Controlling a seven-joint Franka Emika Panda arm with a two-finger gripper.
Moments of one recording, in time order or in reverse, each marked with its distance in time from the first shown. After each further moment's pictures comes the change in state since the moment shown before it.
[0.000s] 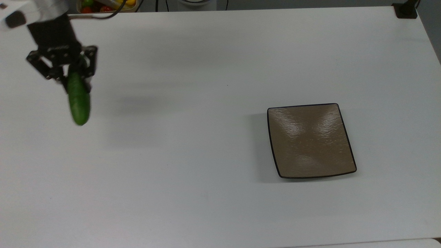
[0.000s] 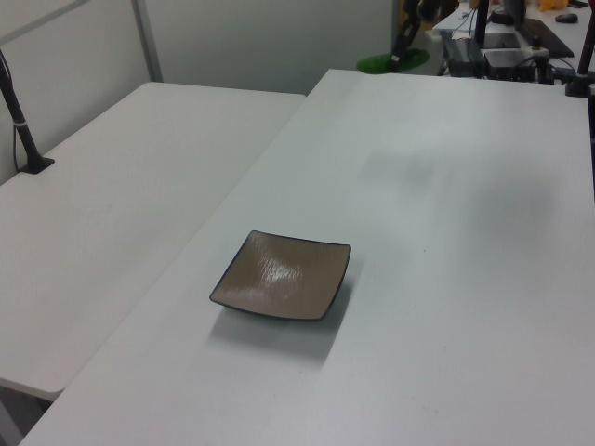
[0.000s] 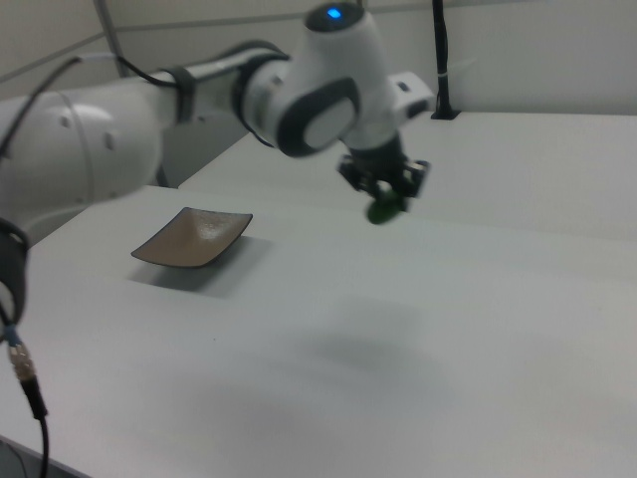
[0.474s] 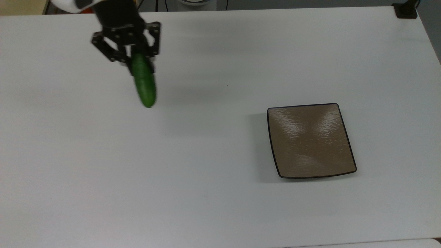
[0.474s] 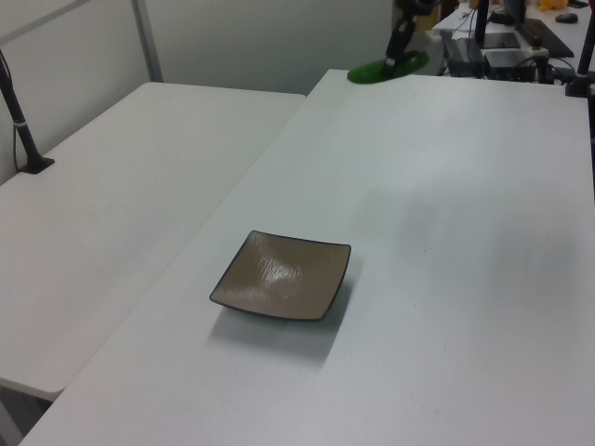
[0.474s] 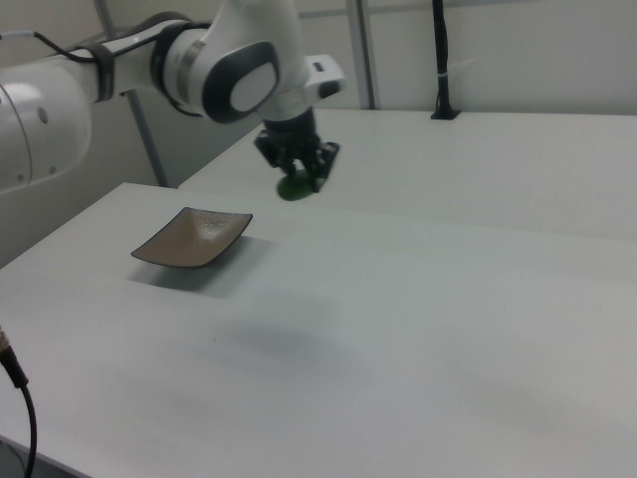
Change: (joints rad) arm 0.183 -0.124 0.005 -0.063 0.001 -0.135 0.220
